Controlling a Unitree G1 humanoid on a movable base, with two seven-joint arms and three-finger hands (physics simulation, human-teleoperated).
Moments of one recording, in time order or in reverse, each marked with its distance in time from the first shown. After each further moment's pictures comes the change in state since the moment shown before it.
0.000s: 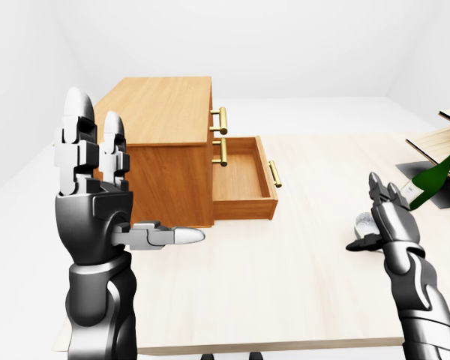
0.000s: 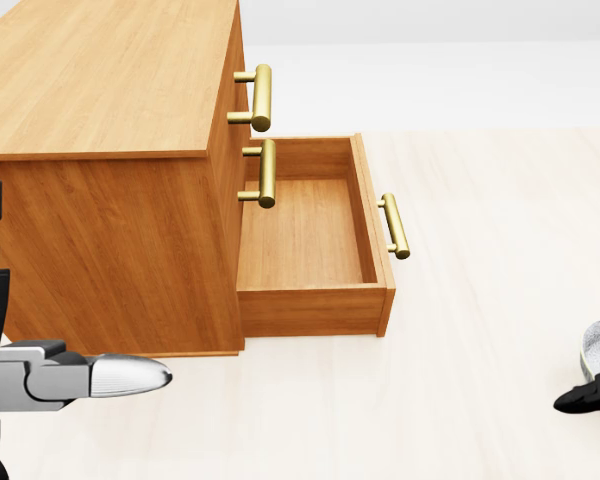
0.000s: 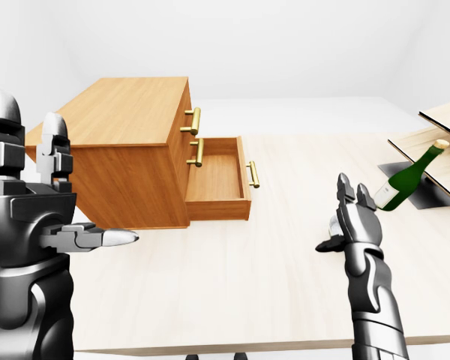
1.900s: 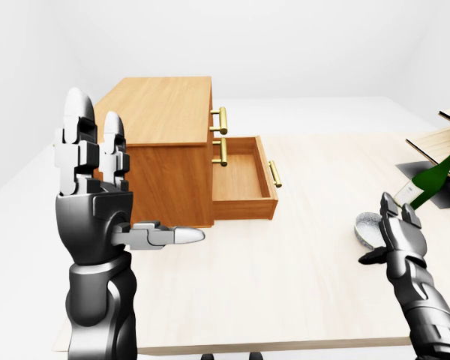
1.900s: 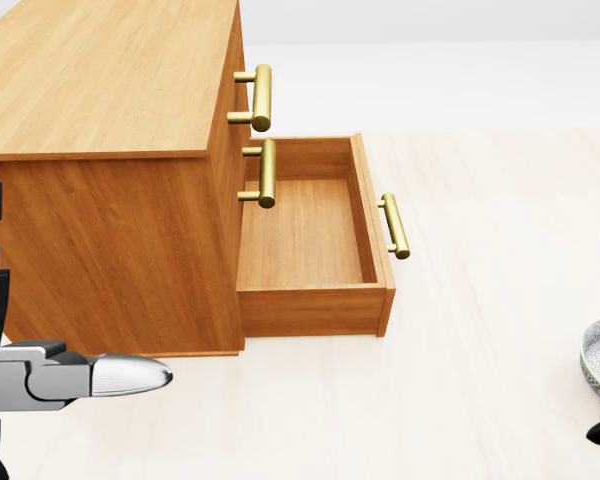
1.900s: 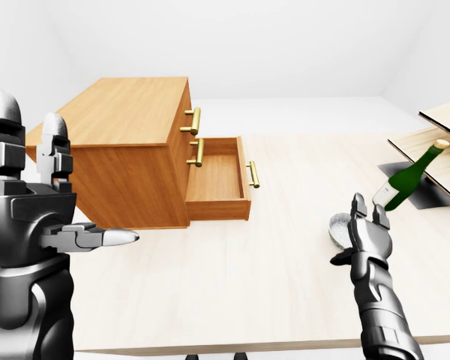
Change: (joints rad) left arm 0.001 0.000 -0.001 0.000 0.005 0.000 0.001; right arm -0.120 -0.126 0.111 0.515 -0.004 0.000 -0.274
